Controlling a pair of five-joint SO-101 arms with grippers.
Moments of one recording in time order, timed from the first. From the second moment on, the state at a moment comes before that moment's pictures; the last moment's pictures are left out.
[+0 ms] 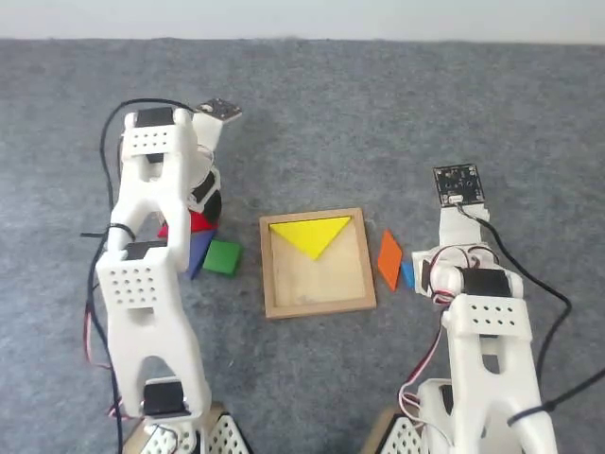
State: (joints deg) left arm -11.3 46.0 -29.2 93.1 -29.2; right arm -1.1 -42.4 61.9 51.1 8.0
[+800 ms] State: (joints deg) left arm -15.1 47.1 -28.4 87.7 -31.0; right arm -1.1 -42.4 61.9 51.1 8.0
